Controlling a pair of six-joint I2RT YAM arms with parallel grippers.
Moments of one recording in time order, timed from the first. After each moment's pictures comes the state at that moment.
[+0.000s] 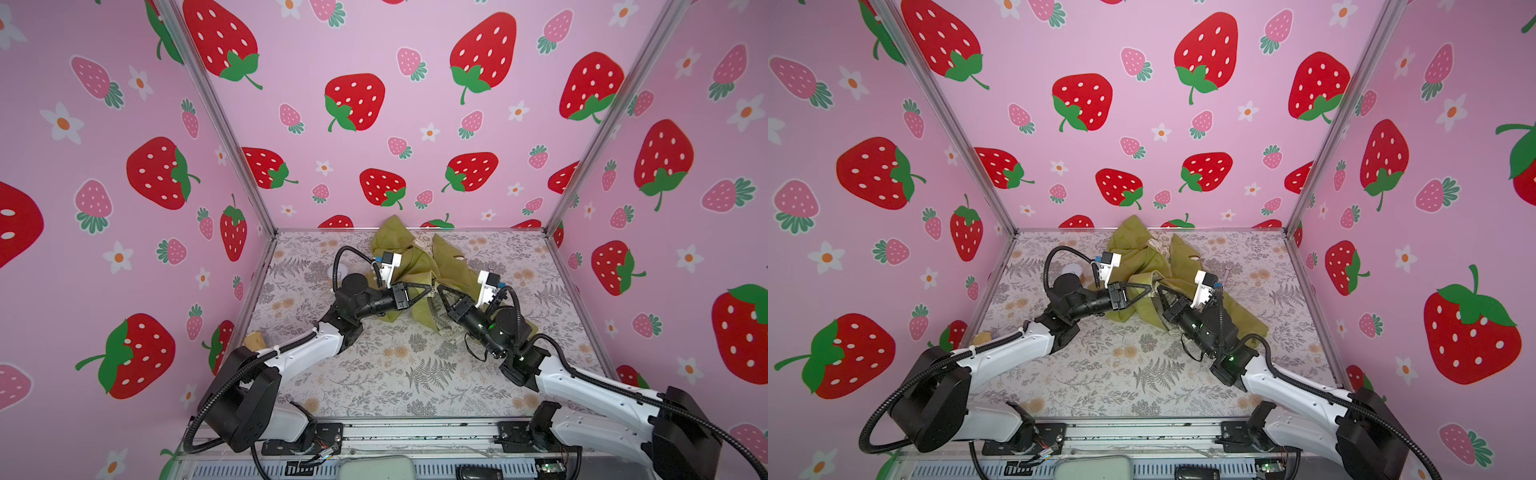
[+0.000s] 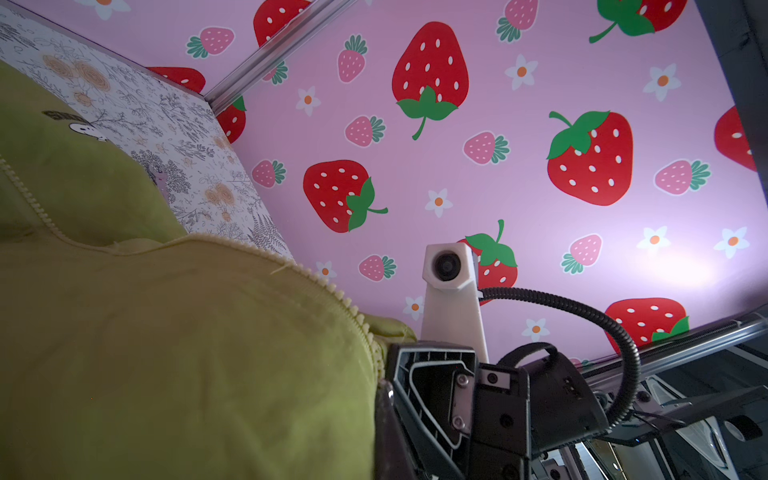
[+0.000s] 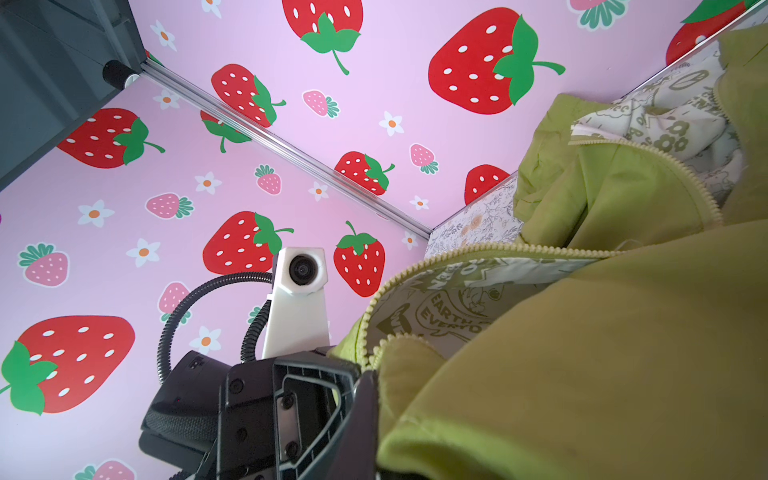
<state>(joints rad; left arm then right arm) -0.57 1.40 0.75 0.70 0.70 -1.03 0.93 1.06 0.52 0.61 0.11 1.04</state>
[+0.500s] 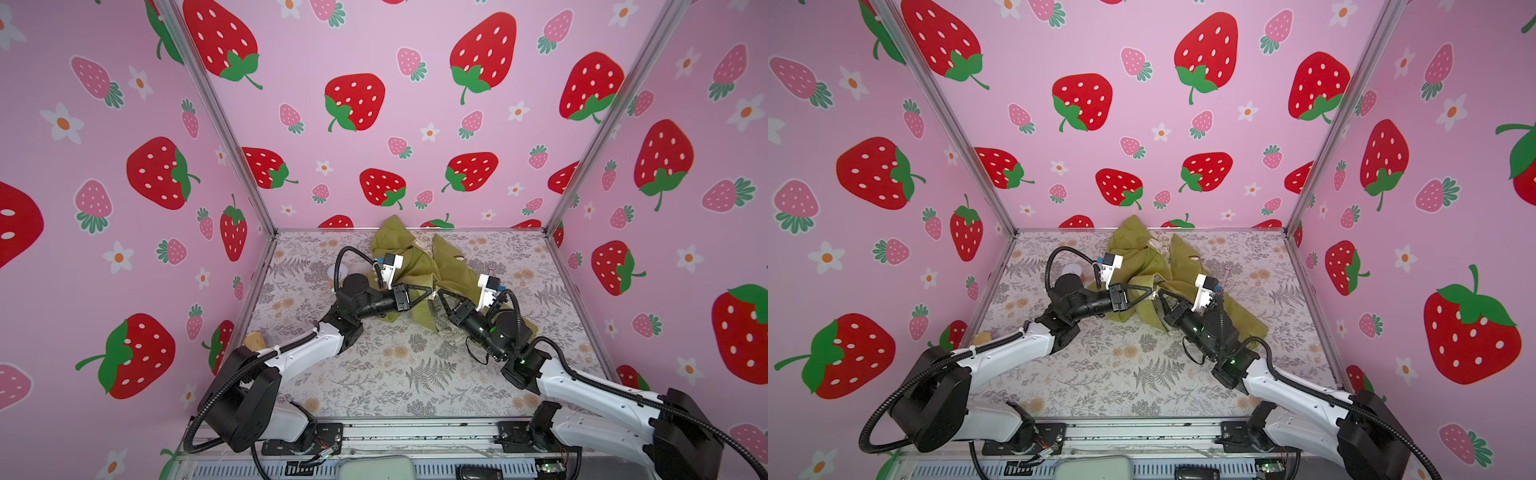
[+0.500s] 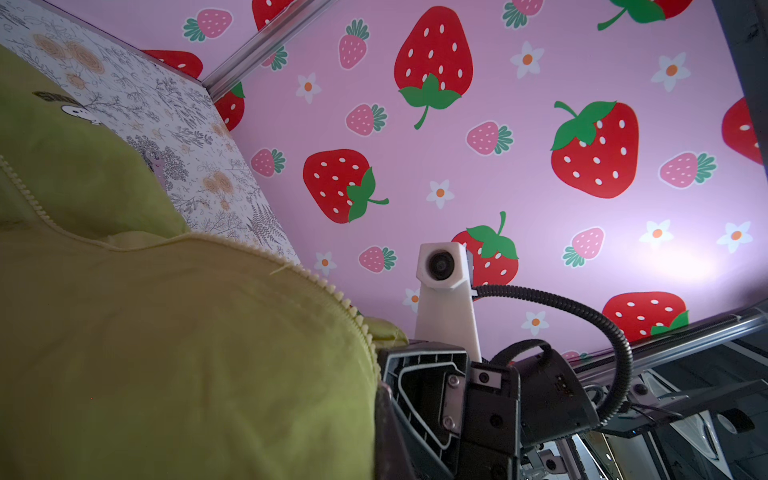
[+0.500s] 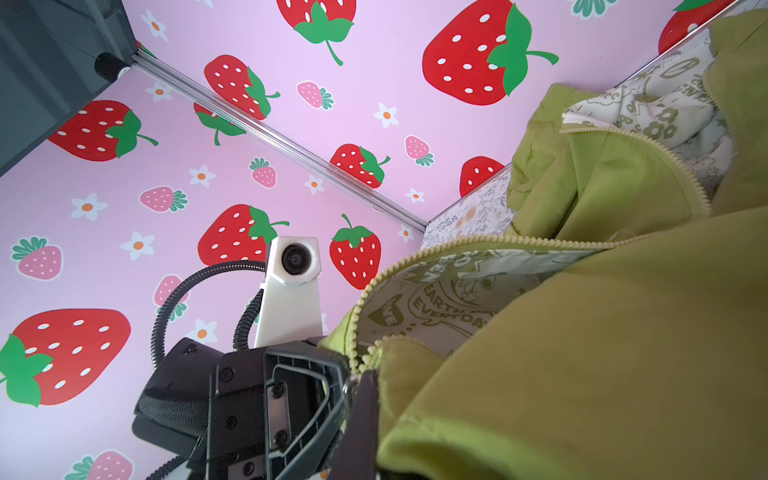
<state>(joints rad) -0.57 1.40 0.75 0.68 0.72 -1.02 0.93 1.04 0.48 0.61 0.10 1.04</state>
